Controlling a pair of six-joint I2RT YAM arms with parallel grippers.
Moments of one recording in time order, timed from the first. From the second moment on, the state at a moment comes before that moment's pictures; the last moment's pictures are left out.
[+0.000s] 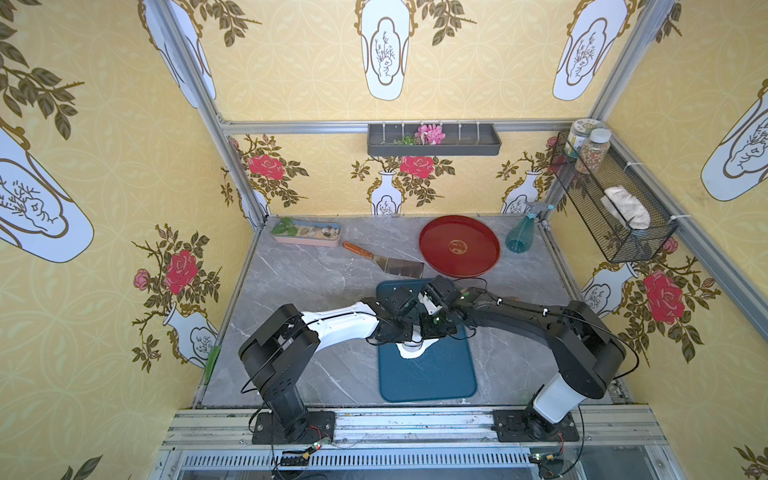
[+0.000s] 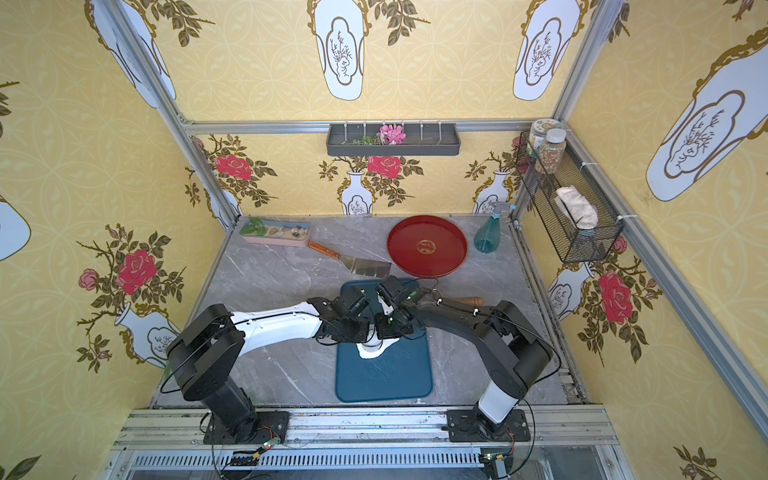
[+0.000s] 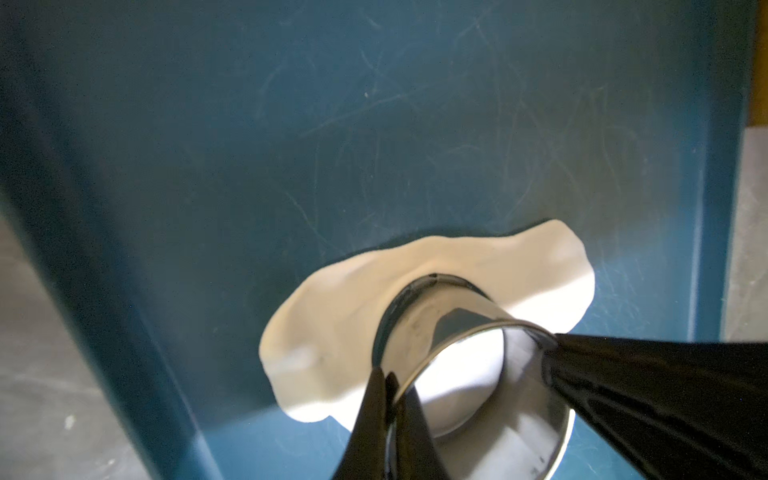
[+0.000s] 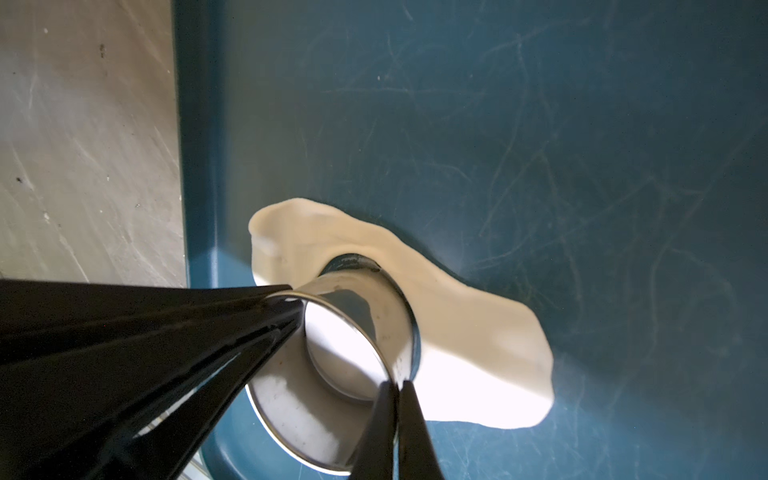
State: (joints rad) left arm -0.88 1.71 0.98 -0.50 0.04 -0.73; right arm 0.71 1.66 0.95 -0.53 -0.26 0.52
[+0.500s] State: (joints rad) left arm -0.86 1.68 0.93 -0.46 0.05 -0.74; right arm 0.77 1.71 1.03 -0.60 -0.18 0.53
